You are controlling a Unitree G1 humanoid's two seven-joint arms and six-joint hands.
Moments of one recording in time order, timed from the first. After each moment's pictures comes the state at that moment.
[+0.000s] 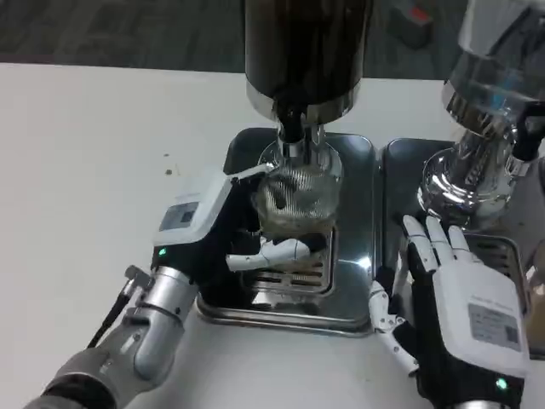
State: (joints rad) left arm -0.59 0.26 -0.45 1.23 0.67 -0.71 0.66; right arm 0.35 -0.11 0.44 -0.27 -1.08 0.31 -0.37
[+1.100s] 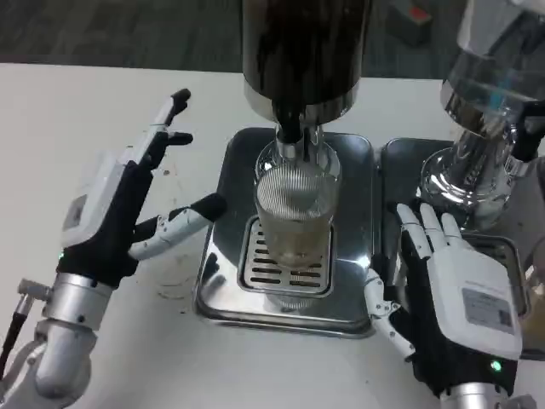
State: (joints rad) left arm -0.39 0.46 -0.24 0.98 0.42 -0.98 0.48; right arm 0.28 -0.12 0.42 -0.23 -1.03 0.29 -0.36
